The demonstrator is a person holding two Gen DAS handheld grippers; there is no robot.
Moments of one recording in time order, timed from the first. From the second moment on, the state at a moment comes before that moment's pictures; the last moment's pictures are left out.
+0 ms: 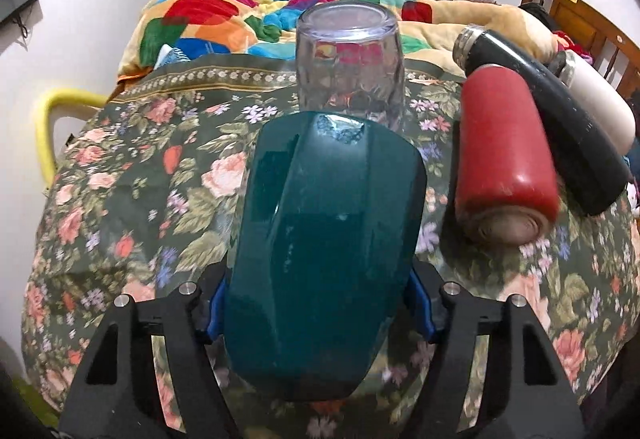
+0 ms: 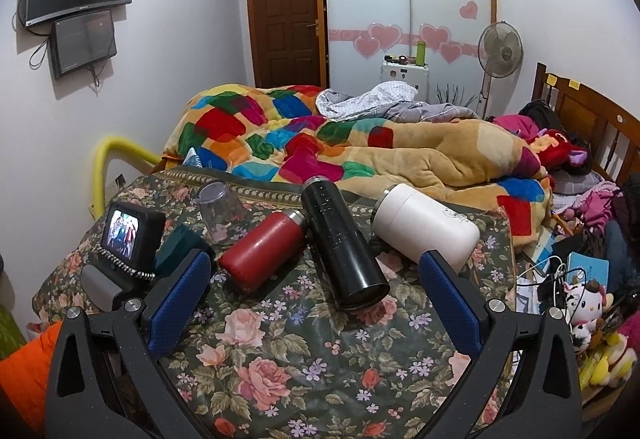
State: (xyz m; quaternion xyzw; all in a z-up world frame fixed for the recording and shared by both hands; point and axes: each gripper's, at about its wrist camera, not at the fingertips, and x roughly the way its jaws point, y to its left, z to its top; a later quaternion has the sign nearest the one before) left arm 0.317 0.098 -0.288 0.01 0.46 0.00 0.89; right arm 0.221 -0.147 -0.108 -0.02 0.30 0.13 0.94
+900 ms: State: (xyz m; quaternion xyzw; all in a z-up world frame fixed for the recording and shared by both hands) left arm 0.257 -0.056 -0.250 0.05 0.46 -0.13 0.88; right arm 0.182 -0.196 -0.093 0.00 0.27 0.11 0.96
